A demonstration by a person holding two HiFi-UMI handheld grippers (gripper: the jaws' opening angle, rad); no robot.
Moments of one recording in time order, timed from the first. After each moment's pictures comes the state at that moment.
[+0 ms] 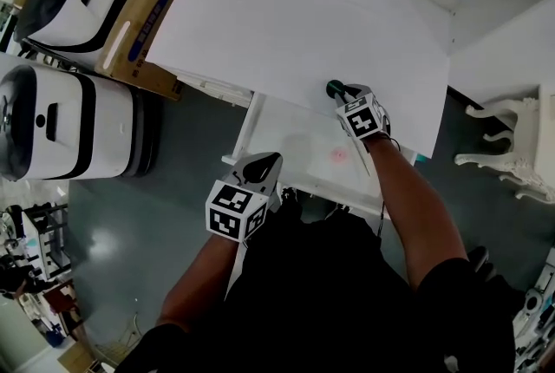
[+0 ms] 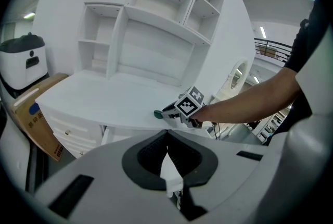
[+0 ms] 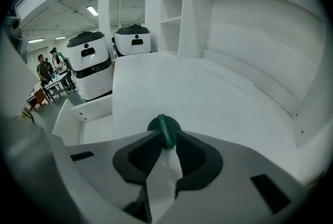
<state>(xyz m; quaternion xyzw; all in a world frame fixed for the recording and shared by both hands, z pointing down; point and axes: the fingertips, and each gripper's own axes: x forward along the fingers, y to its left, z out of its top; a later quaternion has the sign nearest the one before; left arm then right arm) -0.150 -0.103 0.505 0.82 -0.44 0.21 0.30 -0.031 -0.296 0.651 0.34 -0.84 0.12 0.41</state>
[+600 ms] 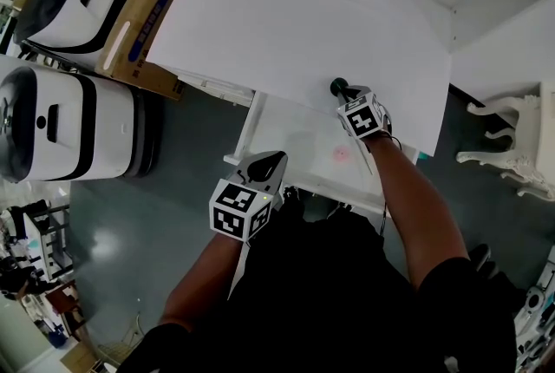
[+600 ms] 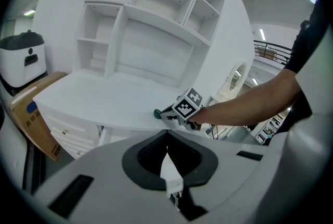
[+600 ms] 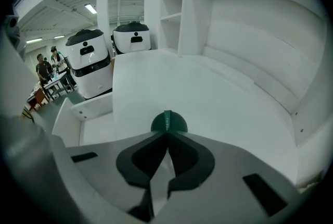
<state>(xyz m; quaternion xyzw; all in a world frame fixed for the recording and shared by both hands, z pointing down) -0.145 -0.105 0.505 0.82 -0.43 0.20 0.31 -0.031 -0.291 0.654 0.34 -0.83 0.13 0.43</state>
